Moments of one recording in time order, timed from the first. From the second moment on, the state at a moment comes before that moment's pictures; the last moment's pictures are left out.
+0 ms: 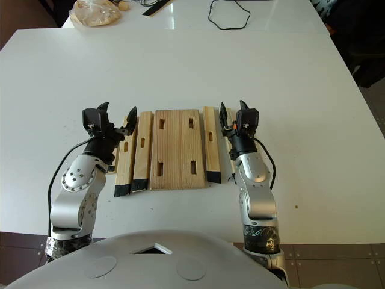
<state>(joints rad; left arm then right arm) 0.20 0.11 -0.07 -0.57 -0.02 0.41 -0.10 0.16 -0.04 0.06 -0.32 0.04 0.17 0.10</state>
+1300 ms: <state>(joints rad) 0.20 0.05 -0.08 -0.47 0.03 0.35 -0.01 0.14 -0.09 0.08 -0.26 0.02 0.17 0.12</state>
